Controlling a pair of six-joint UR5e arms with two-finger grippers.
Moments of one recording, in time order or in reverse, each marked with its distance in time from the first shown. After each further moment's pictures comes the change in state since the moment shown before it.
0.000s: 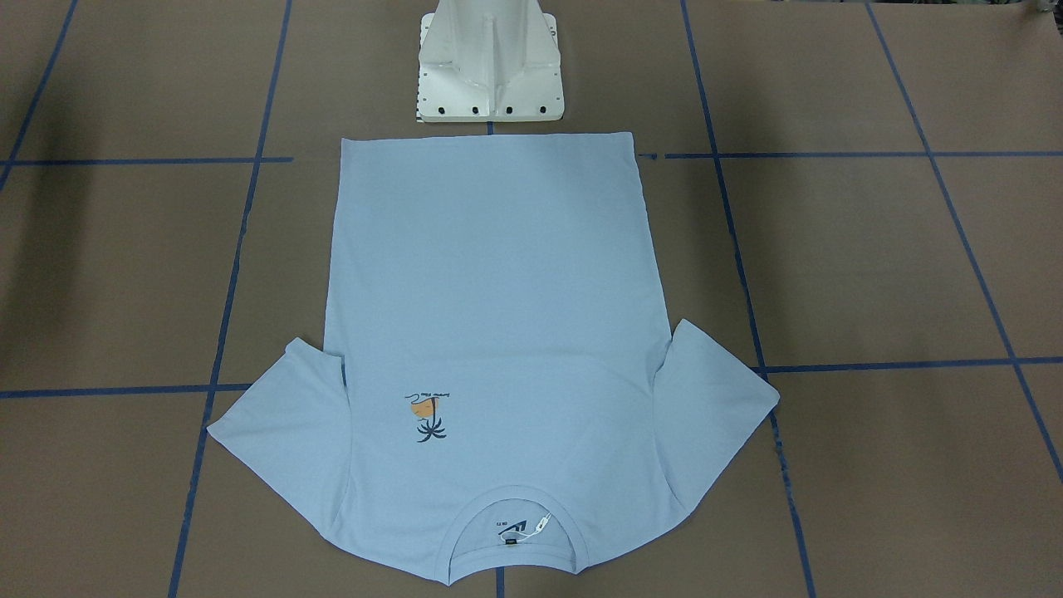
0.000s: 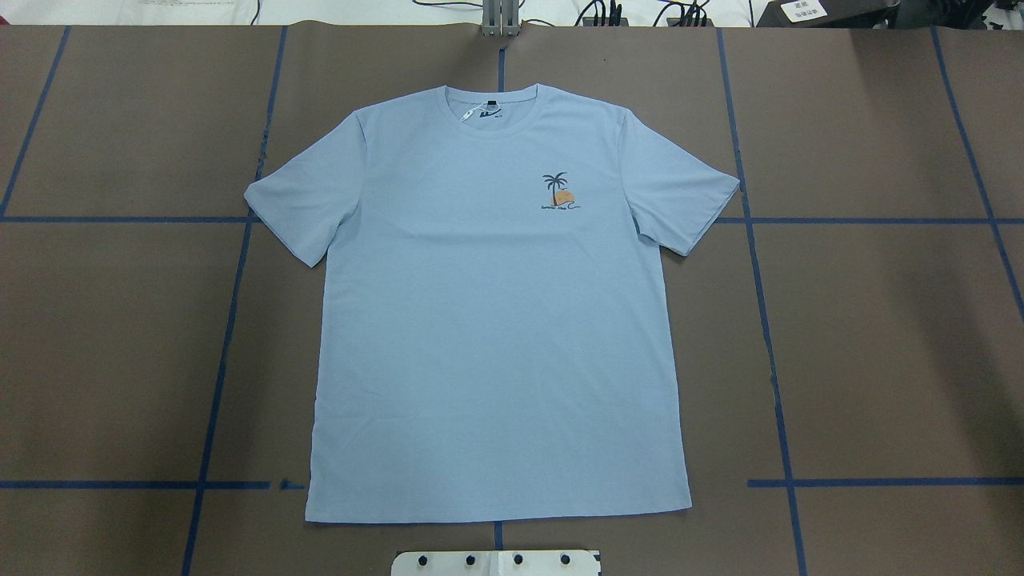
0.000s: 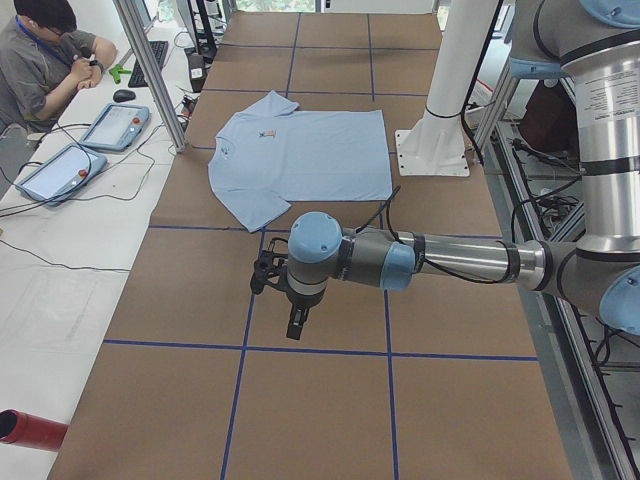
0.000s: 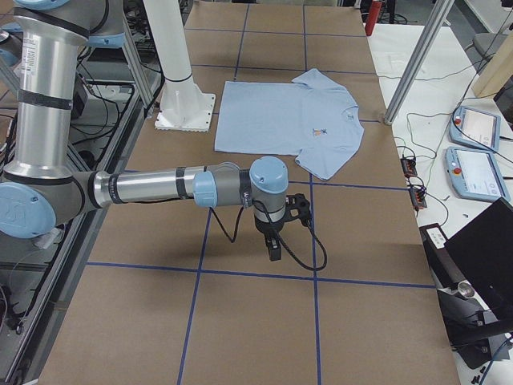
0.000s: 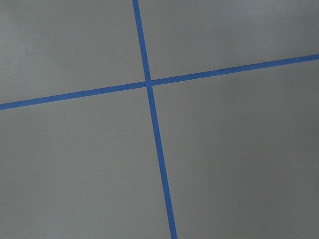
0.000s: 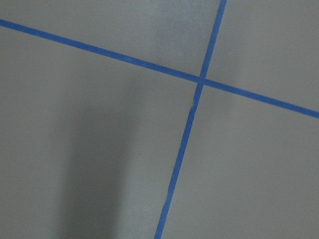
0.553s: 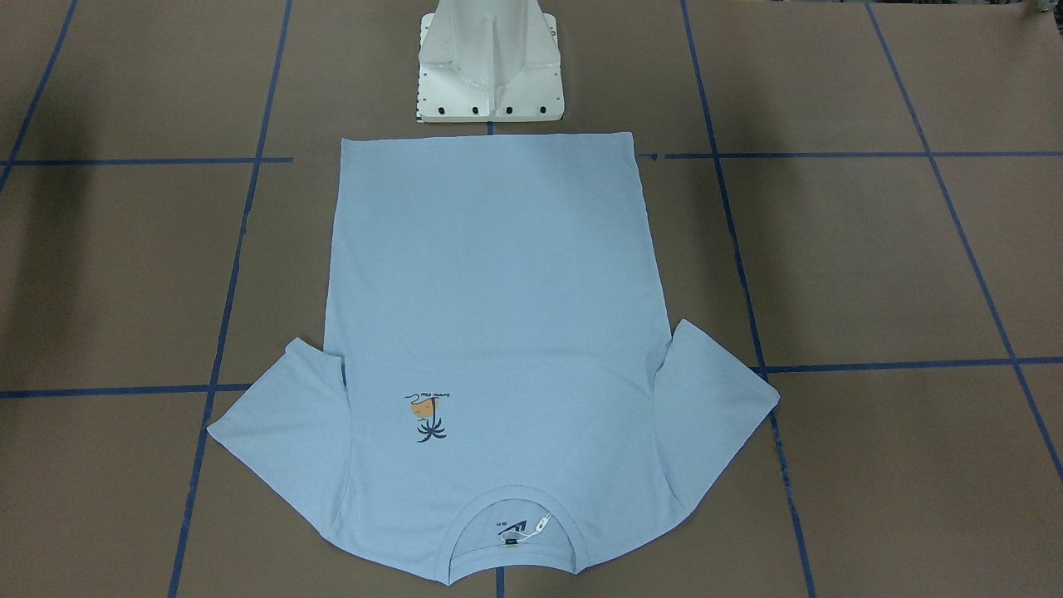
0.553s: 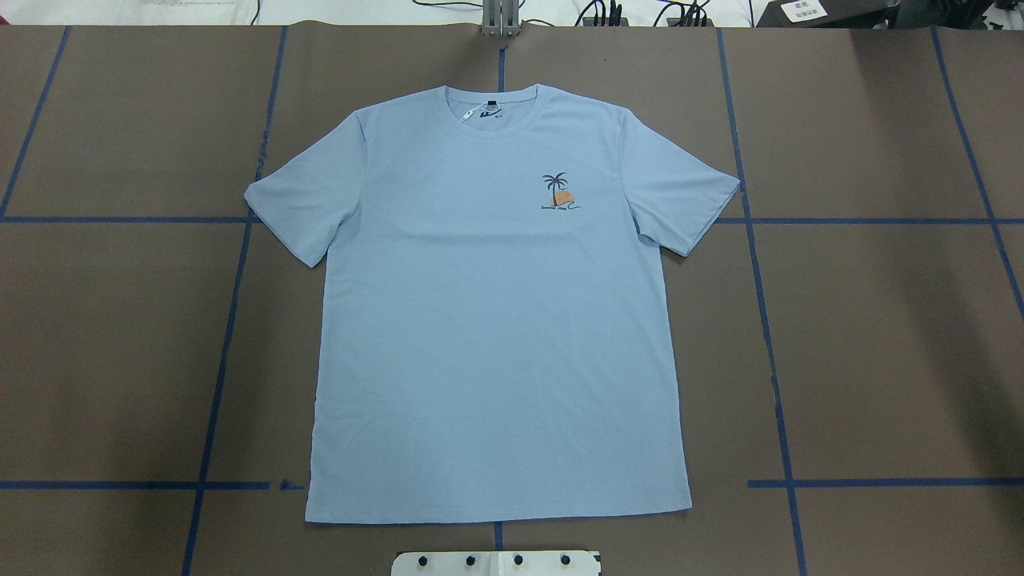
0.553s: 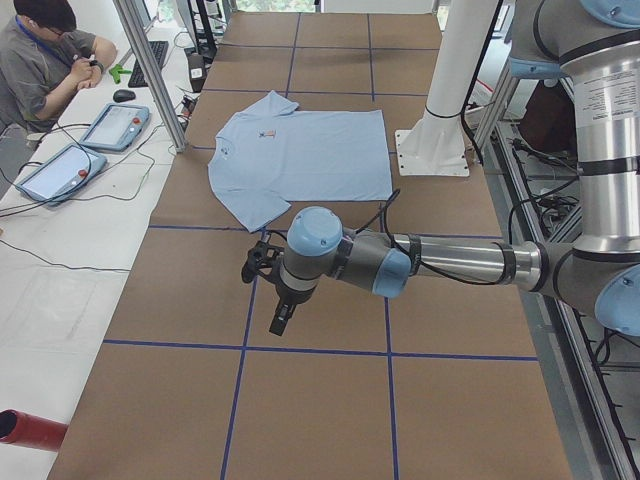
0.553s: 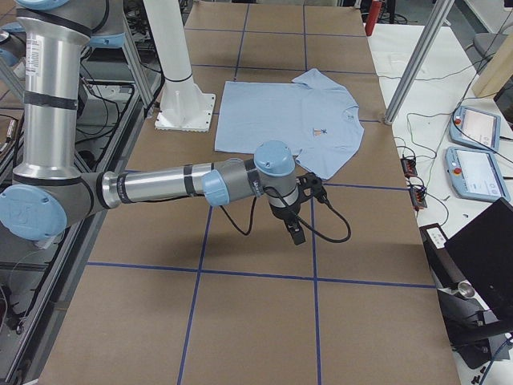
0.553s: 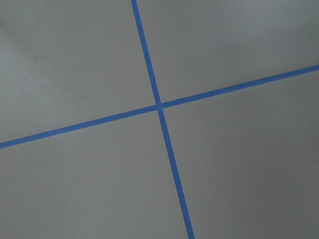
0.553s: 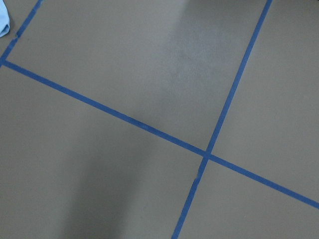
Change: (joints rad) left arm -0.001 -0.063 0.034 -0.179 0.026 -0.007; right arm -0.003 0.082 -0.028 0.162 -0.002 0.038
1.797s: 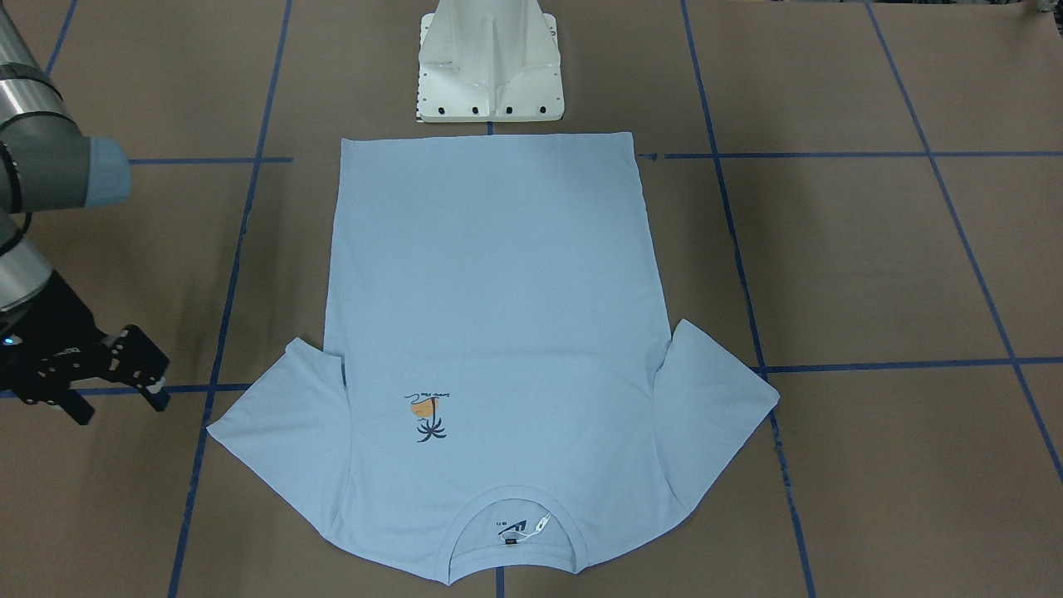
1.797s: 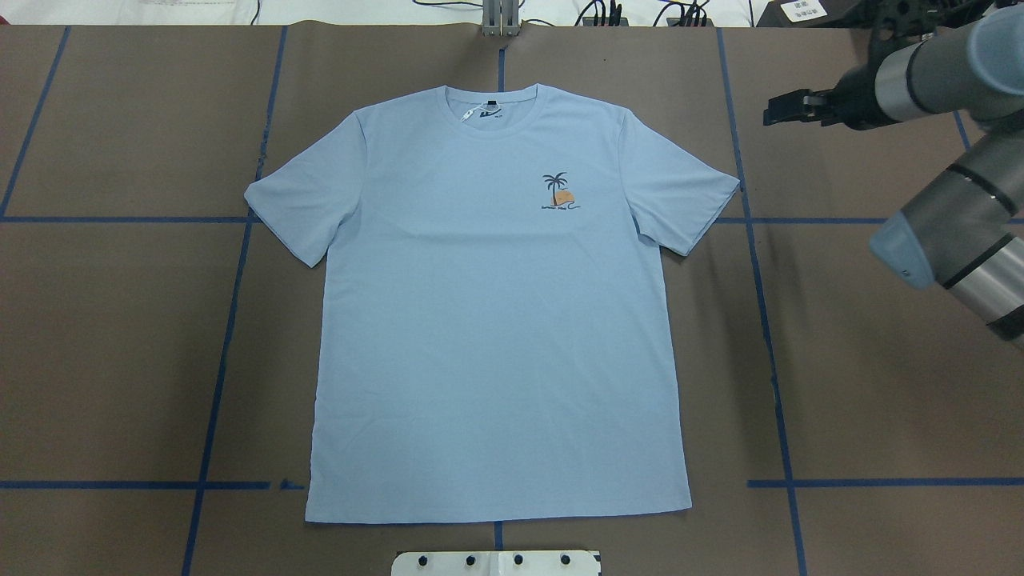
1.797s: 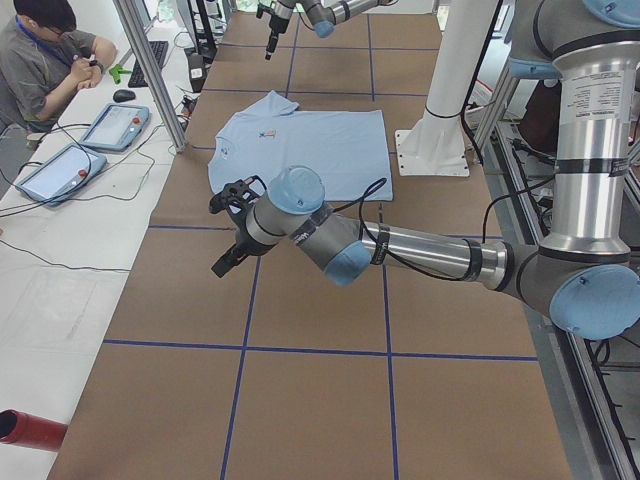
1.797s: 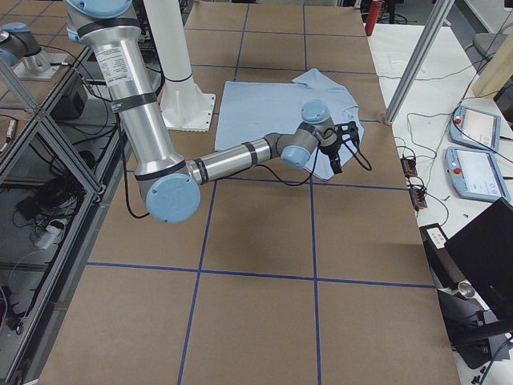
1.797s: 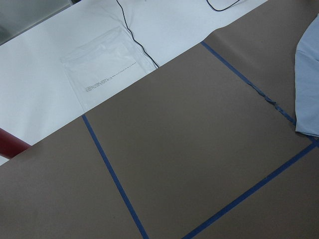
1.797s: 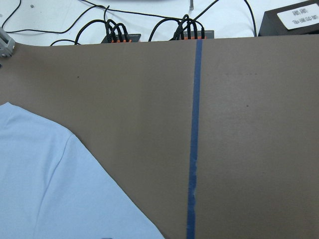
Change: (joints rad) left arm 0.001 -0.105 0.050 -0.304 -0.003 -0.003; right arm -0.526 0.447 -0.370 0.552 -0.360 1.065
